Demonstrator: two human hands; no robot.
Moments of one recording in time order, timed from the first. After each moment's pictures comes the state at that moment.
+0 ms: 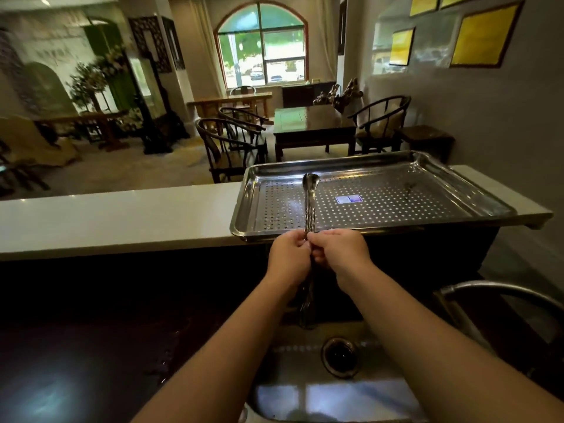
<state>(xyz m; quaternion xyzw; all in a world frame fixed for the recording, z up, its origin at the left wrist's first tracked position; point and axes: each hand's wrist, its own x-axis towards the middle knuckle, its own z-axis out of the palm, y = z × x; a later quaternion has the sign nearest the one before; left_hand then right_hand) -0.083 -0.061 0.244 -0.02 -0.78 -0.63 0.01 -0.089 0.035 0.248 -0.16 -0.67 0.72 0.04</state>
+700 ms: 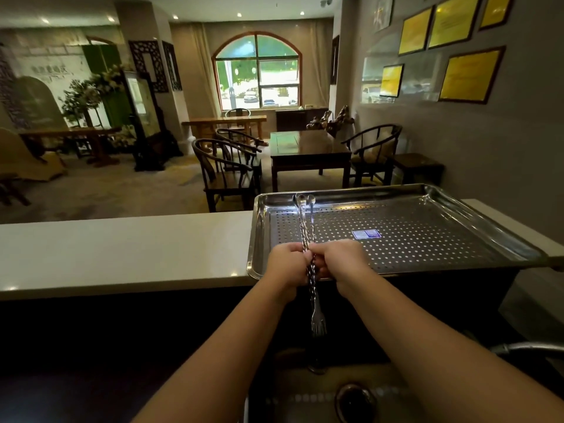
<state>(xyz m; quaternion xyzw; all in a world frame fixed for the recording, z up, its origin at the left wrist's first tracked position) -0.164 -0.104 0.270 0.02 -0.68 -0.73 -0.09 -0.168 -0.006 0.274 -0.19 -0.68 0.71 0.04</state>
